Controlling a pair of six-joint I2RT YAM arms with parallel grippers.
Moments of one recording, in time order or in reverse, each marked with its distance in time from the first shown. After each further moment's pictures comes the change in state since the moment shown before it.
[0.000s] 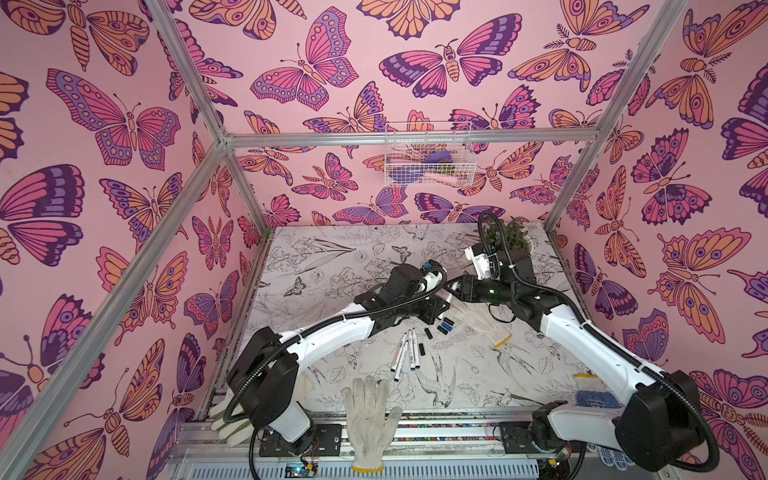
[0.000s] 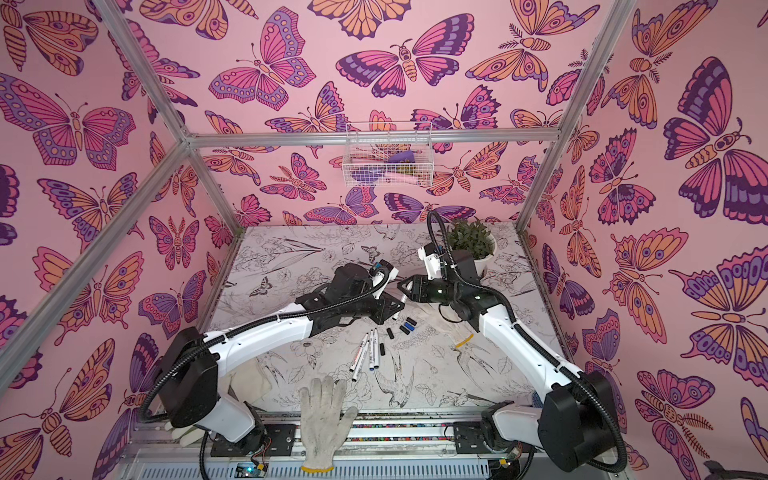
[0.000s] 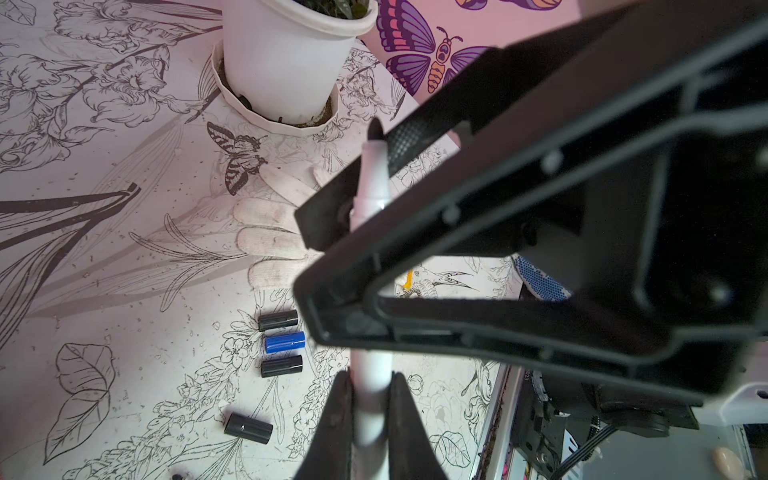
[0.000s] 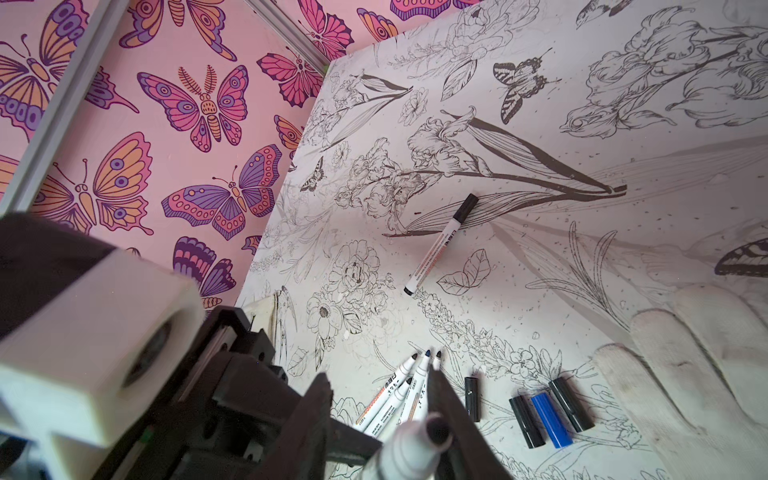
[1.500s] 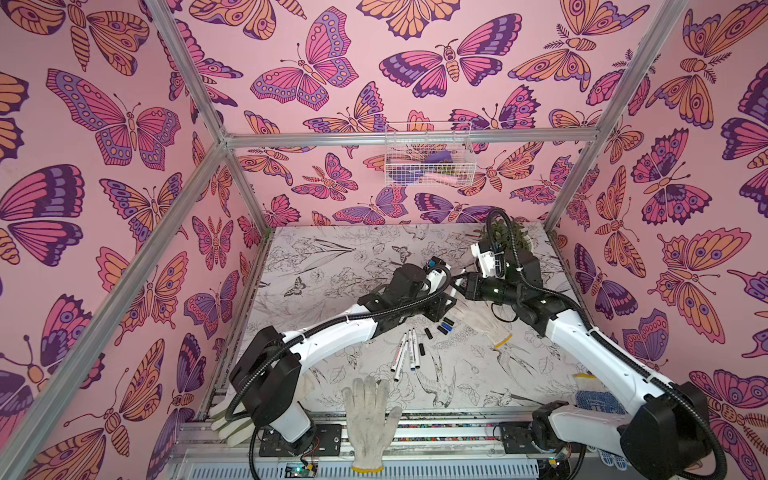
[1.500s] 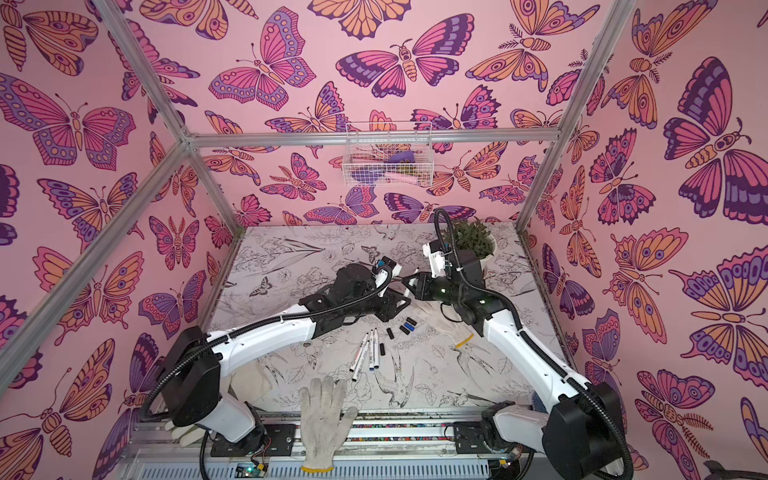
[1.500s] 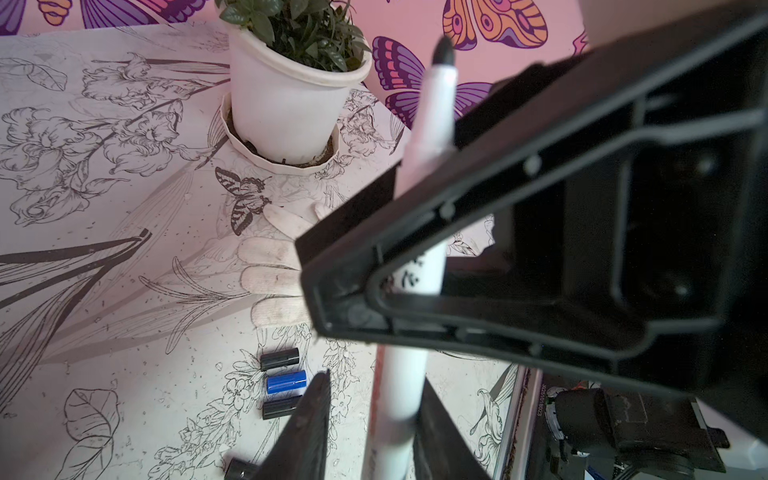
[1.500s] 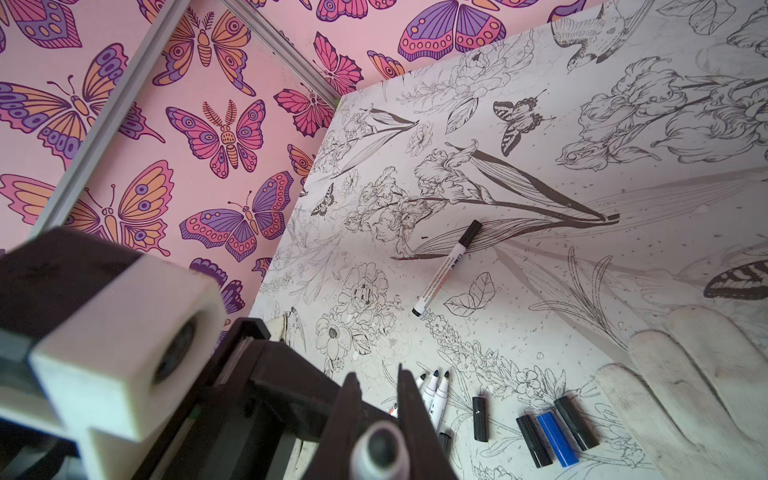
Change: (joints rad) left arm -0.025 0.025 0.015 0.085 -0.063 0.001; right arm -0.009 -0.054 -0.023 0.056 0.015 0.043
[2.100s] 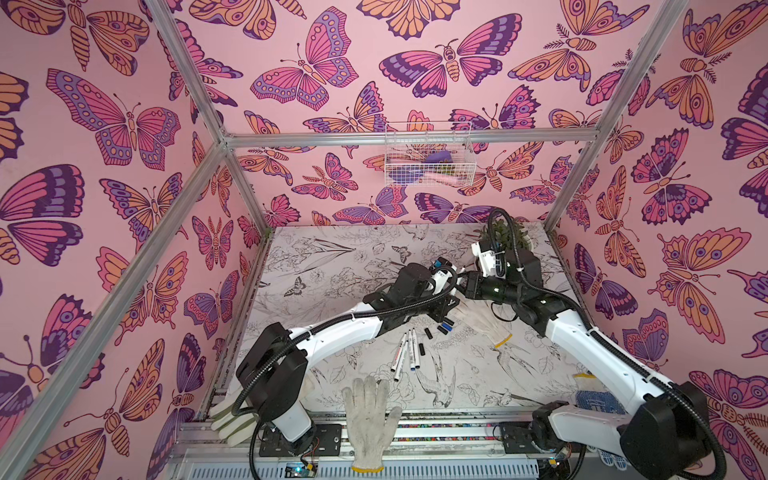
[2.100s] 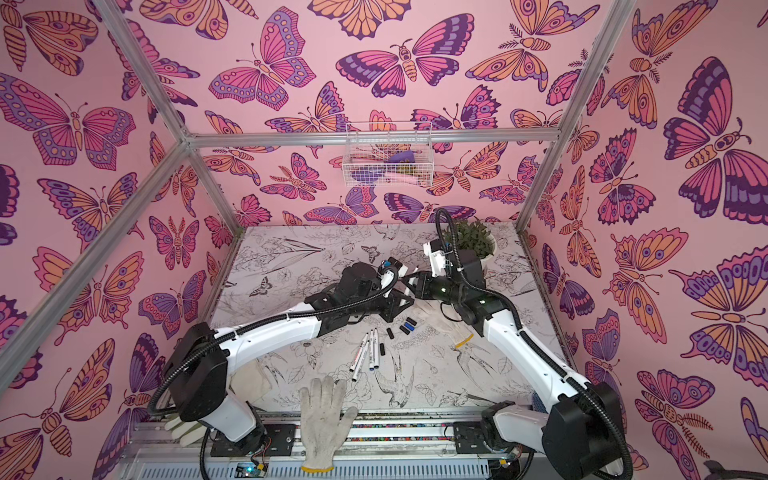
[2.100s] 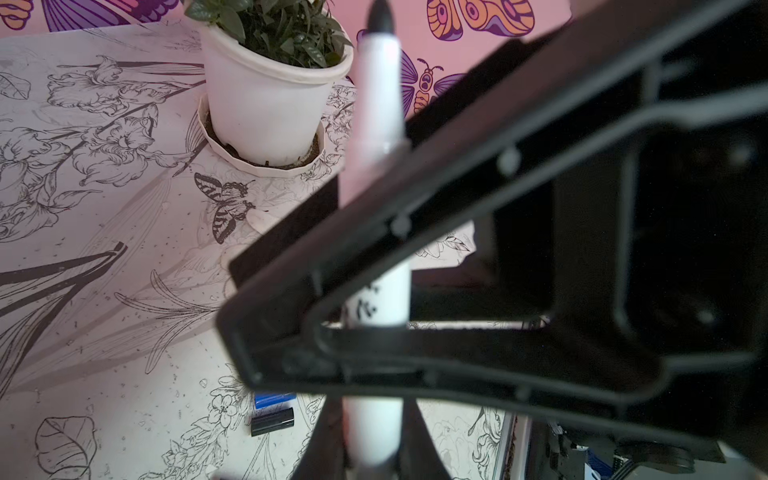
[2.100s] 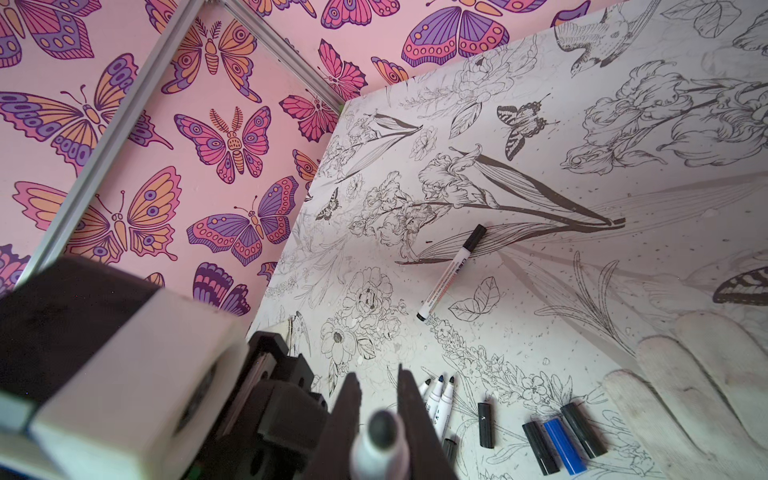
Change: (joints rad) left arm -0.013 0.029 0.027 0.003 0.017 0.024; right arm -0.002 0.000 -0.003 0.019 -0.006 0.013
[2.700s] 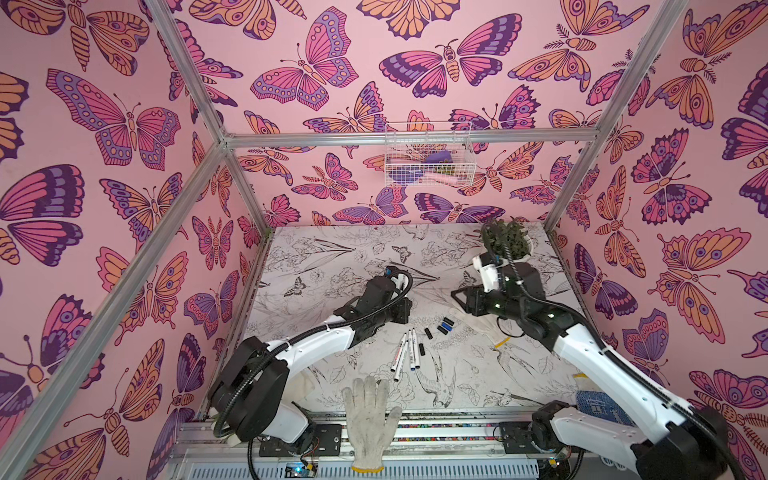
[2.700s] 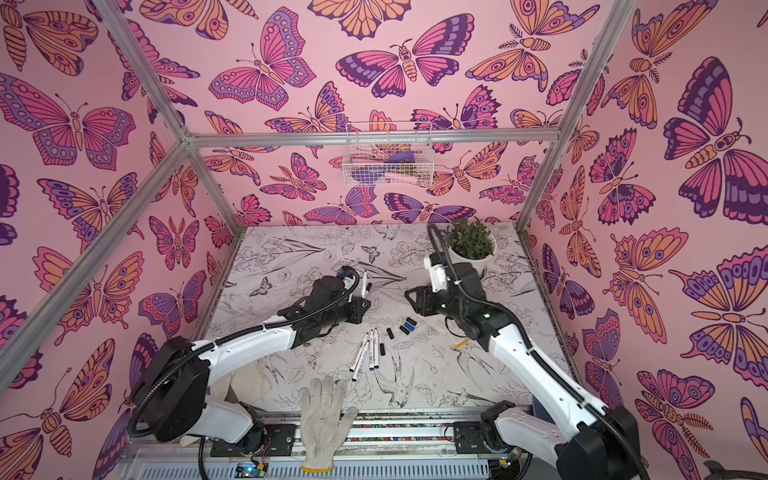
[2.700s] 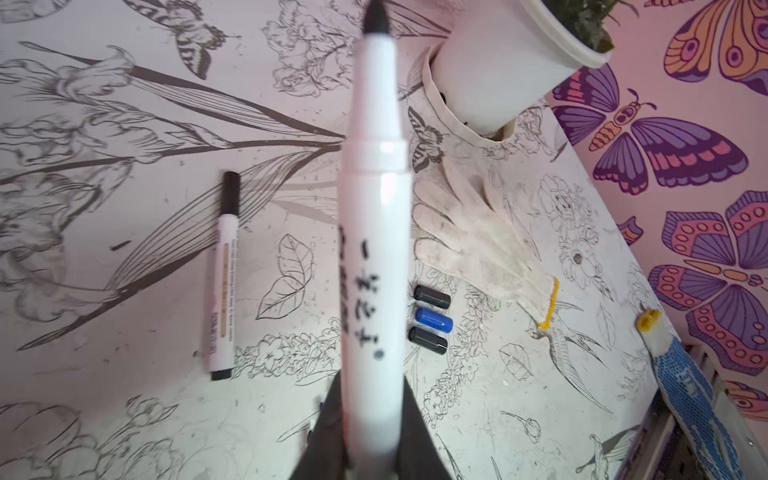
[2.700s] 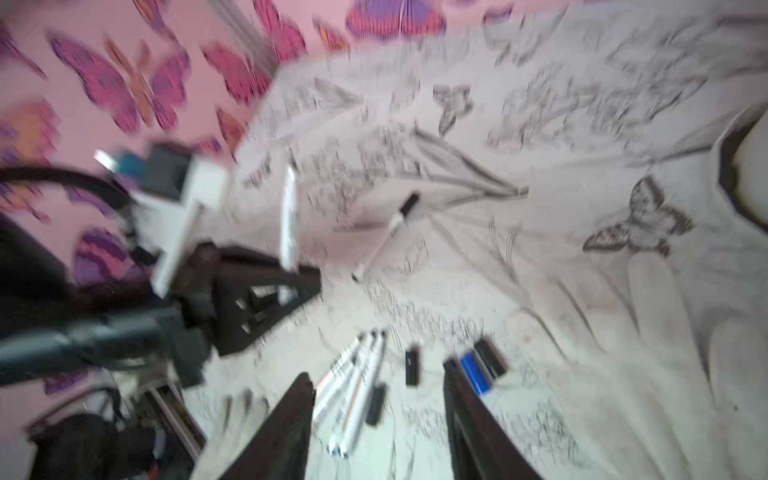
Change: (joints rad) left arm 0.162 -0.177 -0.314 0.002 -0.232 -0.193; right arm 0.129 -0.064 -0.029 -0.243 0.270 -0.186
